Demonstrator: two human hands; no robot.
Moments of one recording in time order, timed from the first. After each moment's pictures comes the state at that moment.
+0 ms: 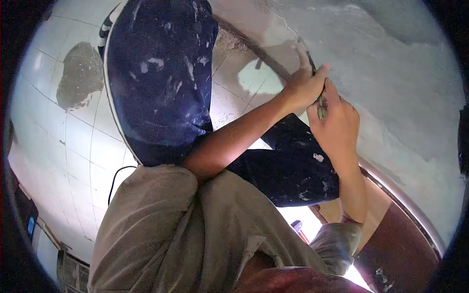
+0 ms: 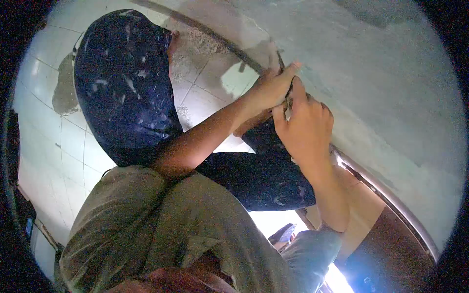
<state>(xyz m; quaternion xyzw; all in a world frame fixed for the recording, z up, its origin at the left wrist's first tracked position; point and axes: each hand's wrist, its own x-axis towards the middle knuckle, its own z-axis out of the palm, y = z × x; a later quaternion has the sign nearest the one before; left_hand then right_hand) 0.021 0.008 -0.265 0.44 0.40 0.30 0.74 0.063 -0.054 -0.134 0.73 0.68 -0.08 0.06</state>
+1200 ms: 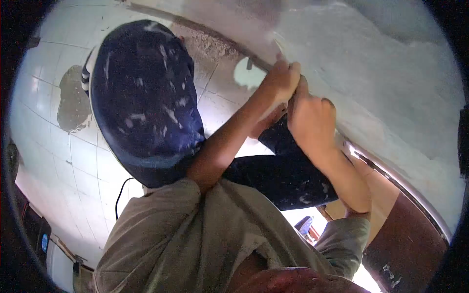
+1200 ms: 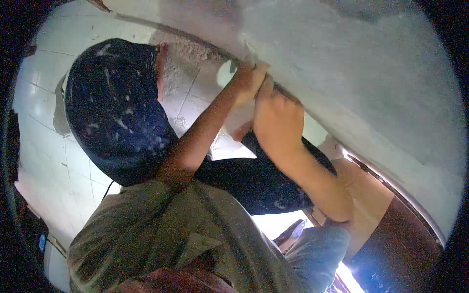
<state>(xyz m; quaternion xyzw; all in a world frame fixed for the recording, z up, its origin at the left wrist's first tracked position) 0.012 0.035 -0.303 0.51 0.37 0.24 0.74 0.065 -0.042 -0.178 0.71 0.69 -0.01 0.14</state>
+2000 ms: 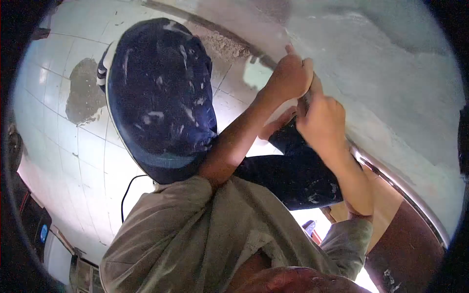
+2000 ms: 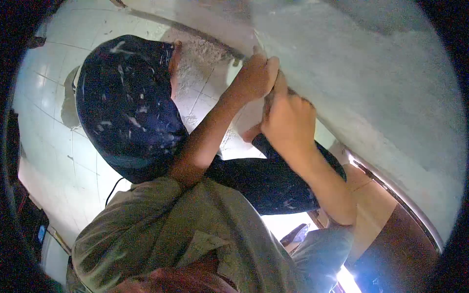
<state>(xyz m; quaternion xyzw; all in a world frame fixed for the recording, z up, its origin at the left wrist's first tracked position) -0.022 0.035 -0.271 0.70 0.37 0.37 0.48 0.036 -0.037 -0.161 0.73 0.68 -0.08 0.01</state>
